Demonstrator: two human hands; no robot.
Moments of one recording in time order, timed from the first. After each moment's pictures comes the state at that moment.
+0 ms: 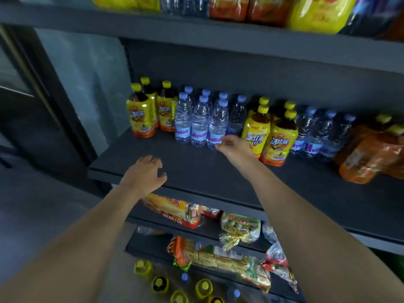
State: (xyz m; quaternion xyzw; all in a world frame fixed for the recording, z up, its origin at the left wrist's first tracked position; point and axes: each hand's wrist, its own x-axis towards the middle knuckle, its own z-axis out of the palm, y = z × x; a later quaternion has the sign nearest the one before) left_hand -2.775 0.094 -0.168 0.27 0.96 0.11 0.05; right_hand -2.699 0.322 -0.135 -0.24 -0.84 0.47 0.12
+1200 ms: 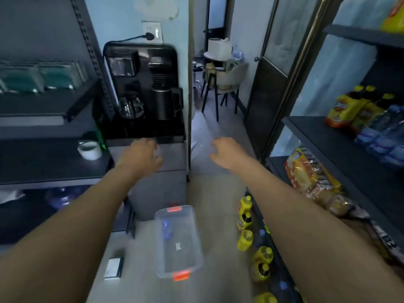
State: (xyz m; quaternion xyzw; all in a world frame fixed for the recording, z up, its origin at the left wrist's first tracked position) left_hand -2.163 -0.129 -0.141 -0.33 0.94 0.08 -0.06; right_hand -2.339 0.032 -0.135 0.45 -0.88 0.11 -0.08
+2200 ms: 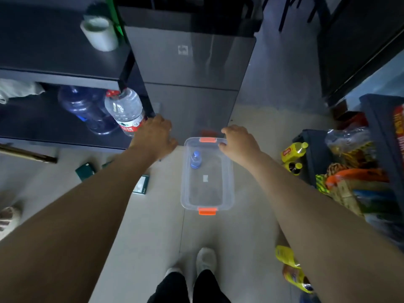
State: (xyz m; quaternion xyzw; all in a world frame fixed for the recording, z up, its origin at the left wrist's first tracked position) left_hand -2.133 -0.217 -0.425 -0.39 0.91 0.12 0.04; right_hand -2.310 -0.091 -0.449 0.49 -0.85 0.03 -0.17
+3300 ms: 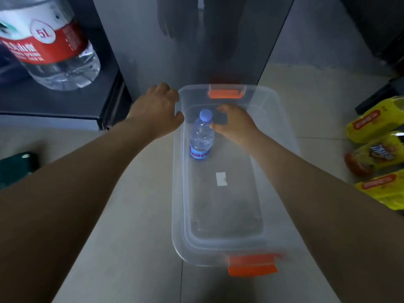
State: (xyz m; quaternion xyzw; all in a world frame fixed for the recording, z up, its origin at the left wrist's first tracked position) left_hand -2.201 -0.325 -0.900 -0.32 0.94 0.08 -0.04; right_hand -2.359 -0.211 -0.951 0.45 -0.85 0.21 -0.16
